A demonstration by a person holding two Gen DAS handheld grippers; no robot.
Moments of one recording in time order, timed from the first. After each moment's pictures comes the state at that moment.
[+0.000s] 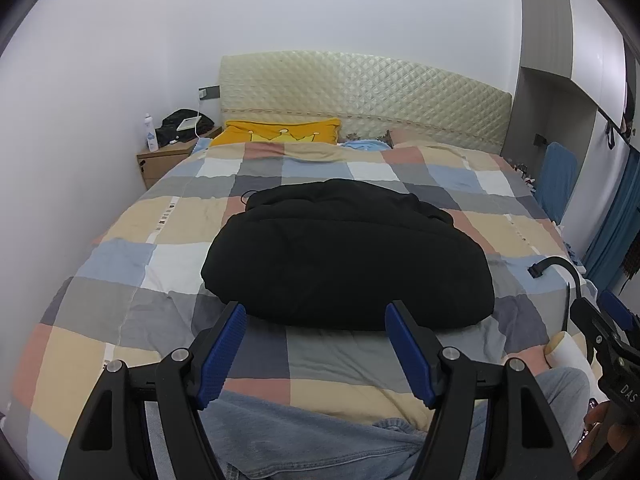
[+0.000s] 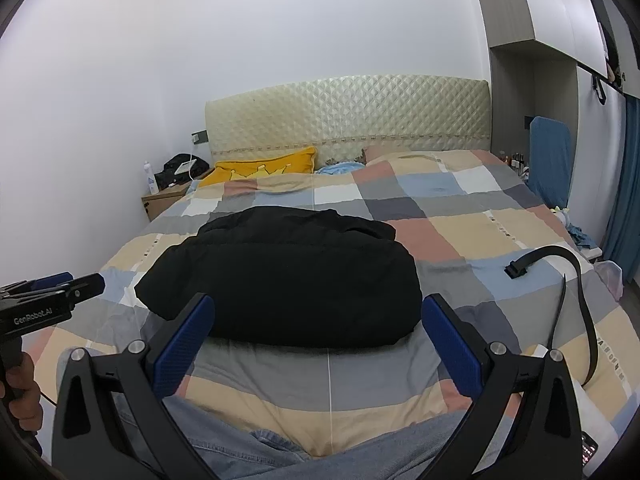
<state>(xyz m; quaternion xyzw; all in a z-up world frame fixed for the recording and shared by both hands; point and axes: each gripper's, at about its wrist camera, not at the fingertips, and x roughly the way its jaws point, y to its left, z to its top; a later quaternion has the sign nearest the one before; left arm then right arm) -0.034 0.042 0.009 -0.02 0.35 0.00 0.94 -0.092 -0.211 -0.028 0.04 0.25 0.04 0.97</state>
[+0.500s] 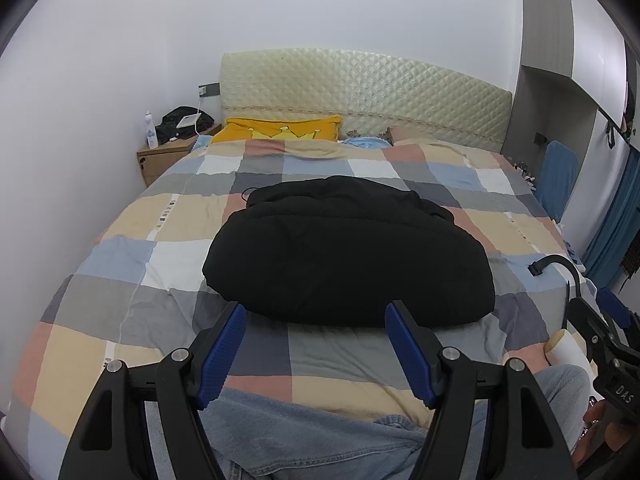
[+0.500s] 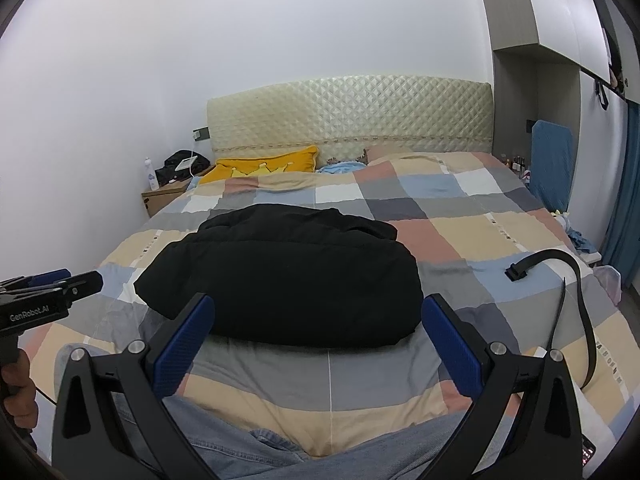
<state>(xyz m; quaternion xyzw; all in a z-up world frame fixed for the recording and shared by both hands) -0.034 0.048 0.008 -0.02 0.35 0.00 0.94 -0.088 -0.206 -0.029 0.03 0.25 0.04 0.97</state>
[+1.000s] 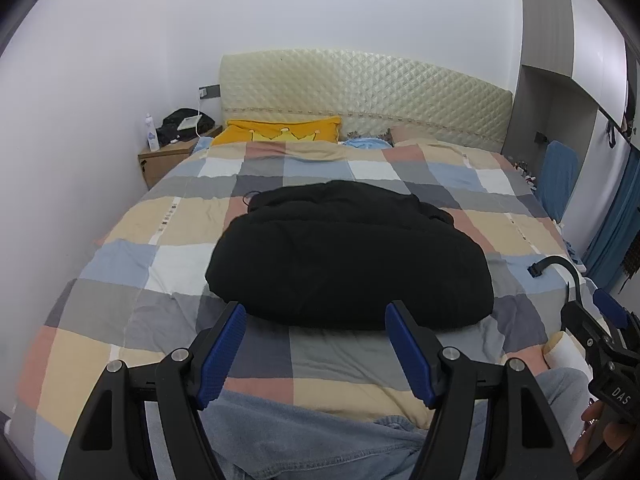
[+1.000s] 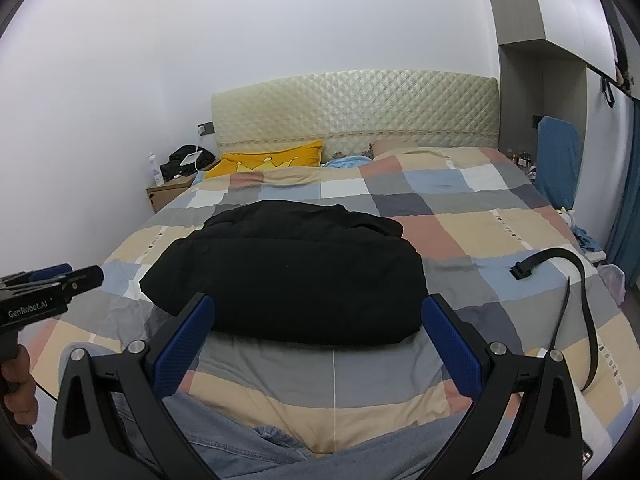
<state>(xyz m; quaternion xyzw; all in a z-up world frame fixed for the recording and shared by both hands) -0.033 0.044 0.019 -0.02 0.35 0.00 0.94 -0.081 -0.203 -0.023 0.03 0.26 0.05 0.96</state>
